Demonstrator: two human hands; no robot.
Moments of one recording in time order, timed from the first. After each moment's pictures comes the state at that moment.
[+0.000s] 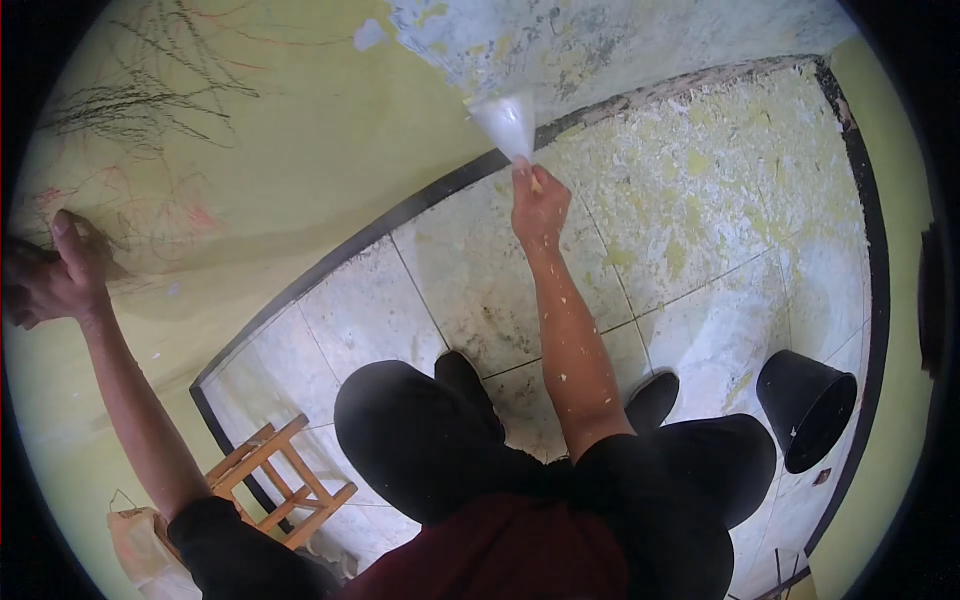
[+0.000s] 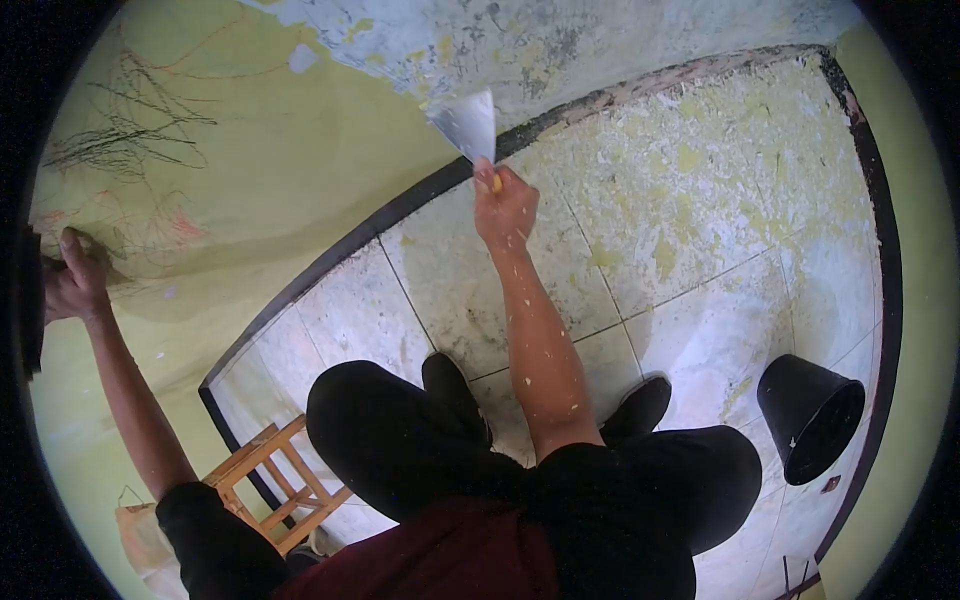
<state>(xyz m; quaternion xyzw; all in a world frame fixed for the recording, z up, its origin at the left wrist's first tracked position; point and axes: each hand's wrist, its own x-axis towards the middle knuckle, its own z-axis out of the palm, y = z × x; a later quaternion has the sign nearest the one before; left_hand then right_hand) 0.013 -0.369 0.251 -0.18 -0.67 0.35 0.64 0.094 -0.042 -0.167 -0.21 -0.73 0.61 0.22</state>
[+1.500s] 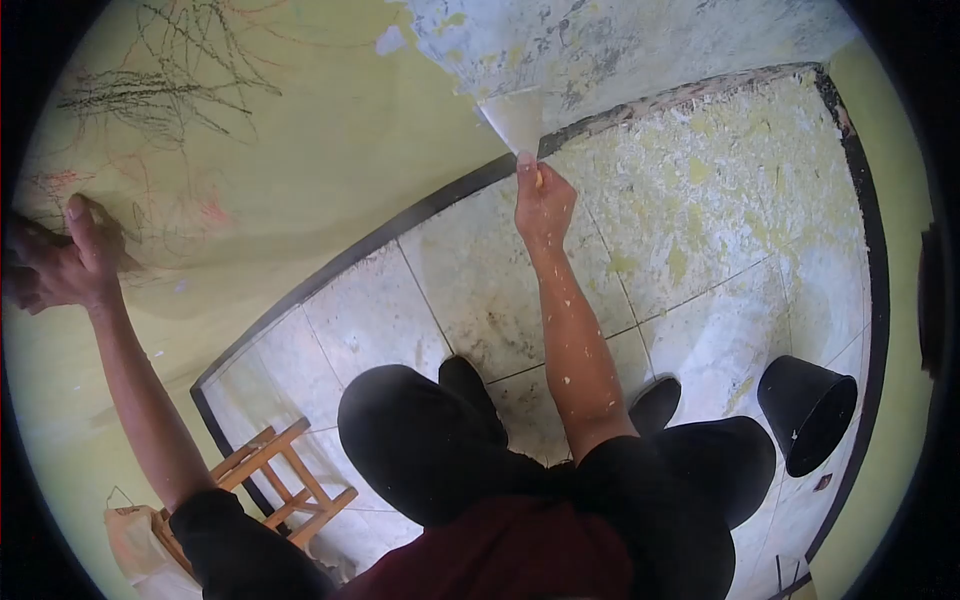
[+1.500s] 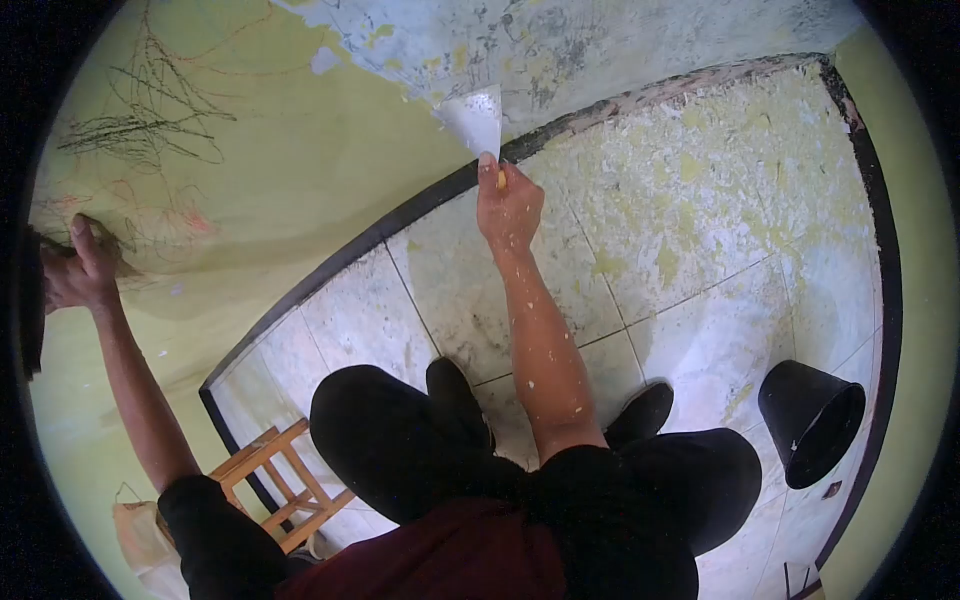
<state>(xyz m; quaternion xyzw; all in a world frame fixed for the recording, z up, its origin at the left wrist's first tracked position) 0.021 -0.341 0.243 -0.24 -0.72 0.23 0.61 0.095 -0.045 -0.151 -0.25 -0.74 0.60 0.18</state>
